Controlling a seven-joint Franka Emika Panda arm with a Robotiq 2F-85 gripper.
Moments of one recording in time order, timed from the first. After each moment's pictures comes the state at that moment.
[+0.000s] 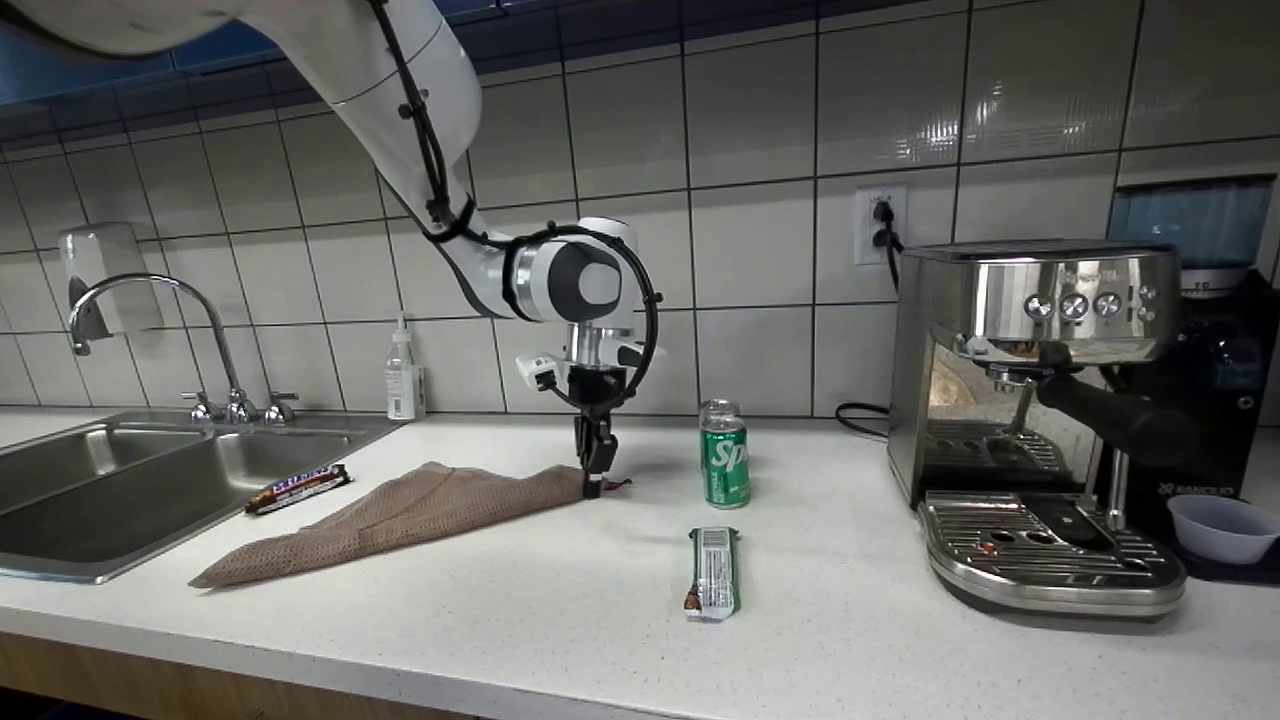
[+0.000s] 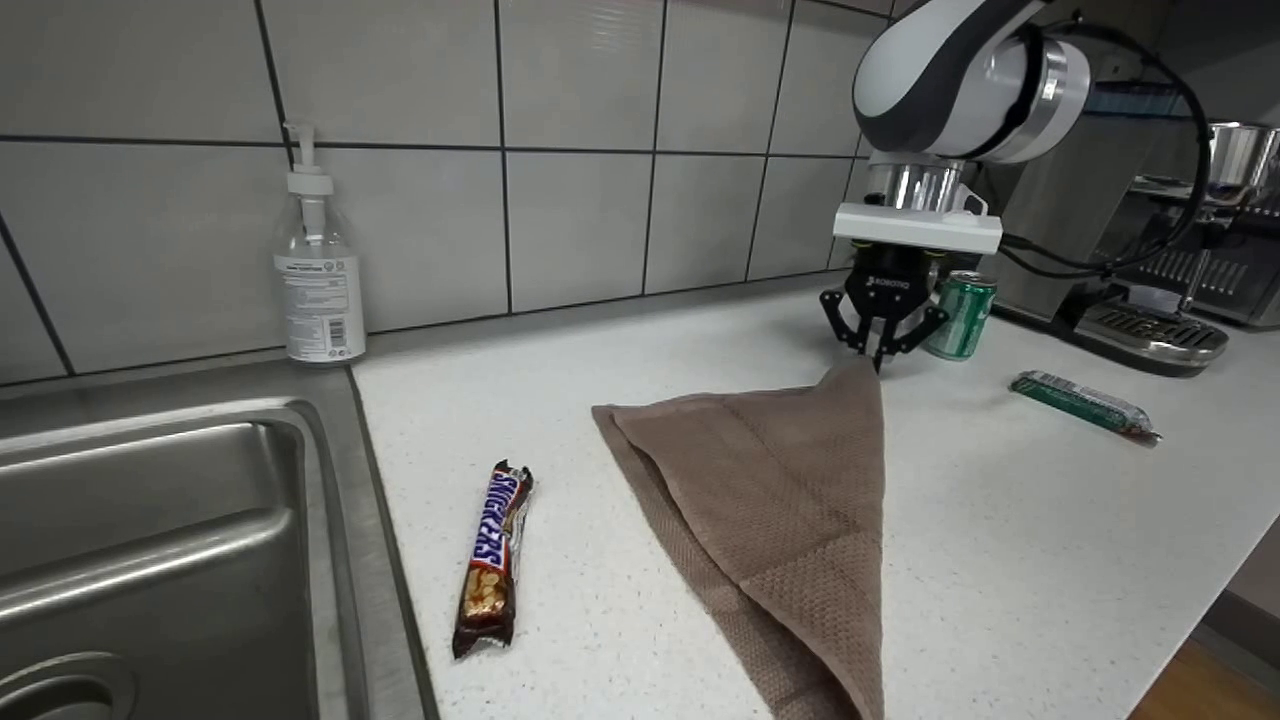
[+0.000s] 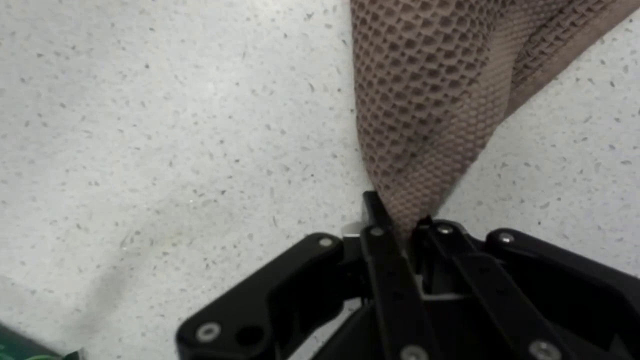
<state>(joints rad) -0.05 0.61 -0.17 -1.78 0.22 2.22 0.59</state>
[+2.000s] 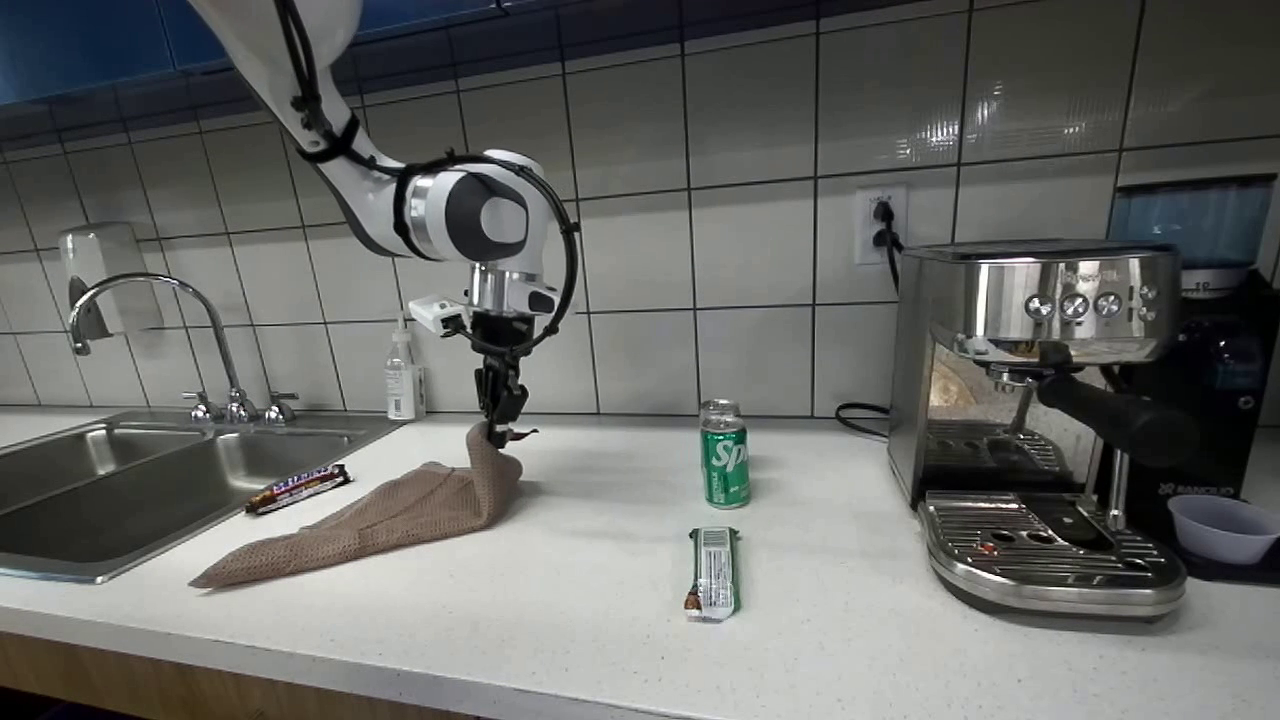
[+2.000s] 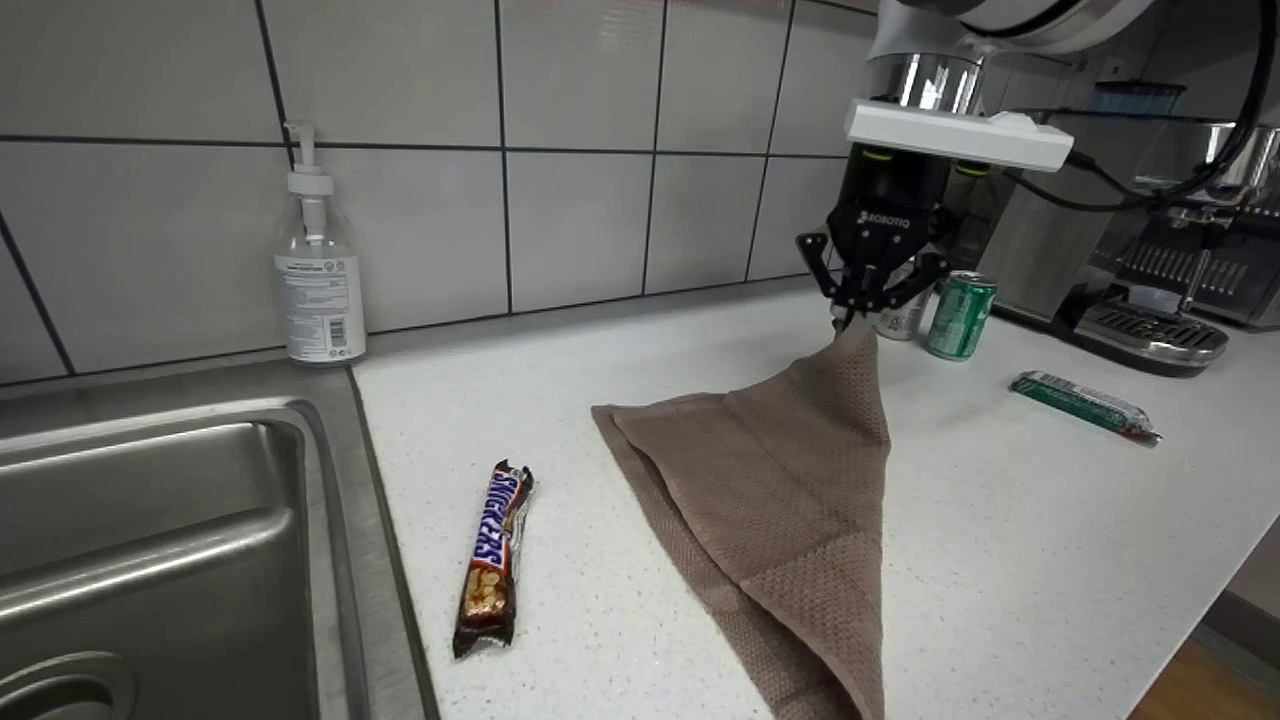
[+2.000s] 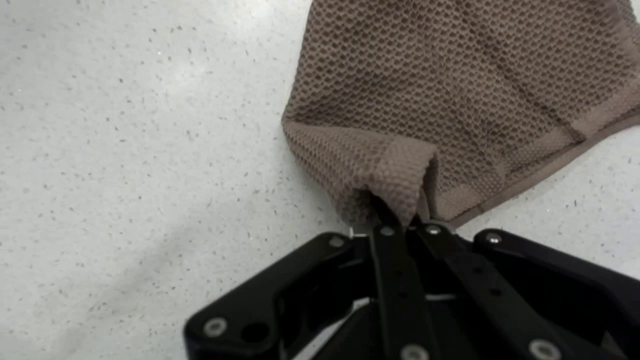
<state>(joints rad) 0.01 0.33 -0.07 -2.02 0.22 2.22 0.50</state>
